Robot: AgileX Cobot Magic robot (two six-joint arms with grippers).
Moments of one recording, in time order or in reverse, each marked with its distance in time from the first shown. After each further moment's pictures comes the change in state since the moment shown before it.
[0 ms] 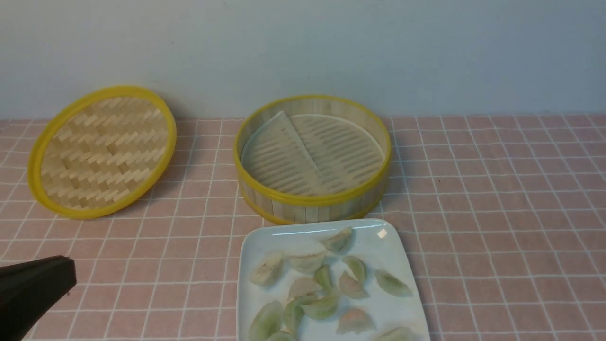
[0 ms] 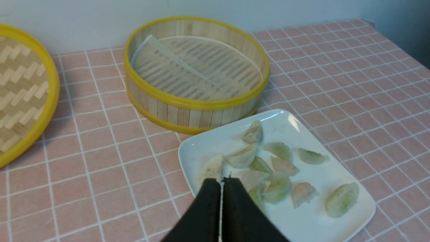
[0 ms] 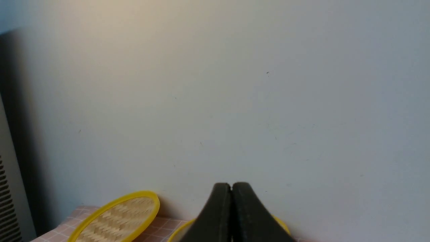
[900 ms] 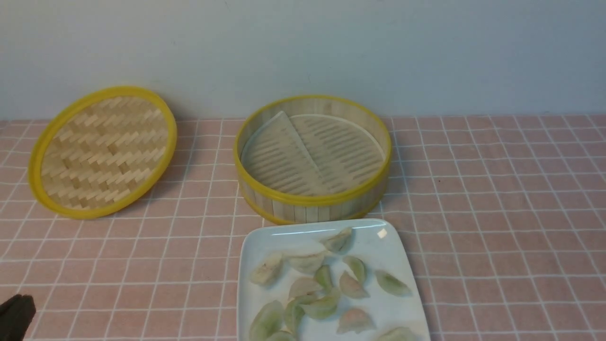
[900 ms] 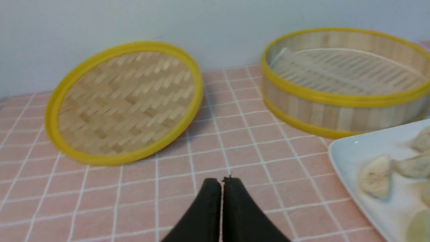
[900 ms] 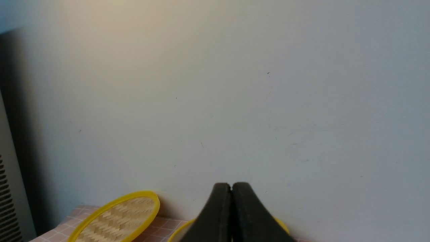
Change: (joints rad) right arm 0.000 0.000 0.000 0.000 0.000 -0.003; left arm 0.479 -0.307 0.510 -0.062 -0.353 0.289
